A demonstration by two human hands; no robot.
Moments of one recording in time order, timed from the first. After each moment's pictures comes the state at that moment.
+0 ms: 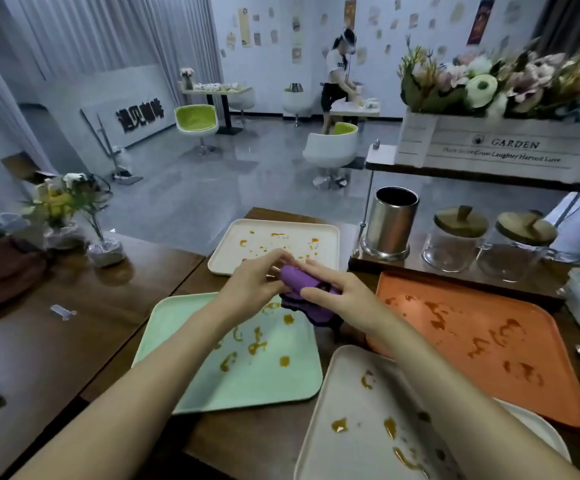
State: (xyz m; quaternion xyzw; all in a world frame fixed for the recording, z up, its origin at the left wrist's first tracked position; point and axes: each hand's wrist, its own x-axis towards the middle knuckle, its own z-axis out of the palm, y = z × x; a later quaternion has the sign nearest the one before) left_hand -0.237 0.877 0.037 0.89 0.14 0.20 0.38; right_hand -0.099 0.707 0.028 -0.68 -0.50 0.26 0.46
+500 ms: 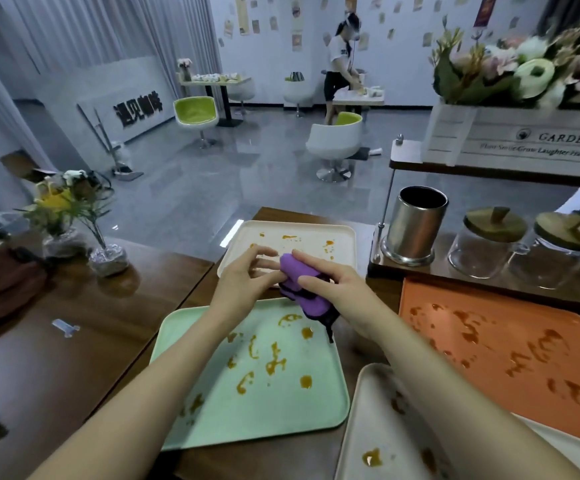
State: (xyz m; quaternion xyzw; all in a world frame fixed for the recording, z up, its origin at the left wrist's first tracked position) left_hand -0.241 0.929 0.021 0.79 0.24 0.27 0.50; right_hand -0.102 0.768 0.024 -0.61 -0.41 0.33 0.60
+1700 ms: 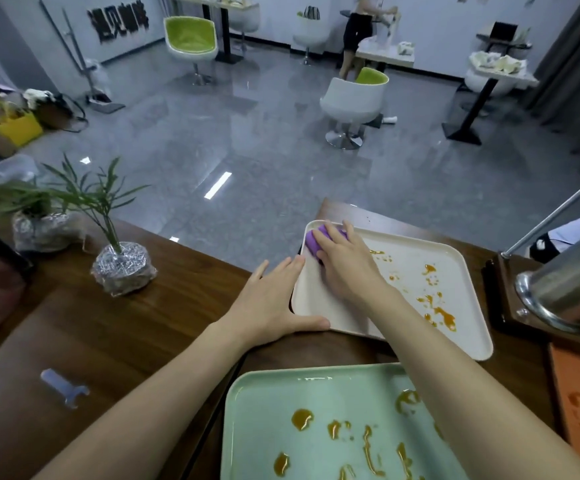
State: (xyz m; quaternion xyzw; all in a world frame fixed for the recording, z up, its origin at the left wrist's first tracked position) left_hand -0.232 1.126 -0.063 0.96 0.17 0.04 0.23; right_hand -0.059 1.040 -0.040 -0.84 -0.53 -0.05 0.06
